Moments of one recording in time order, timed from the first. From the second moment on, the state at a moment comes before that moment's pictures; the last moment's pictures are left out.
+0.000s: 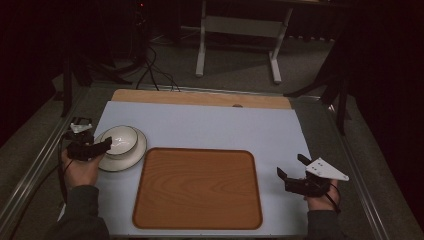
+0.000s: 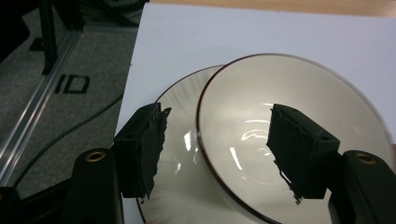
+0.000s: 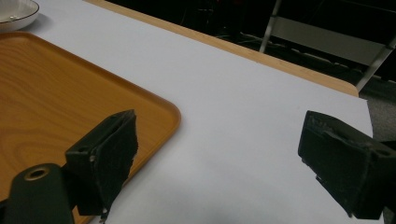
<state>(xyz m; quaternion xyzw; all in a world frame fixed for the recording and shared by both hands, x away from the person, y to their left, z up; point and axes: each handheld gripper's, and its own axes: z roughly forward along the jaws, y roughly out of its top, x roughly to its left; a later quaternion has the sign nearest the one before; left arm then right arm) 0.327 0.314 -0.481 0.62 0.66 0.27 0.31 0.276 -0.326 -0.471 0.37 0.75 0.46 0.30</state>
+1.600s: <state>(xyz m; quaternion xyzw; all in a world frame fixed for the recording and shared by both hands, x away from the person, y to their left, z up) 0.353 0.318 -0.501 0.57 0.75 0.11 0.31 0.276 -0.329 -0.469 0.38 0.74 0.46 0.31</state>
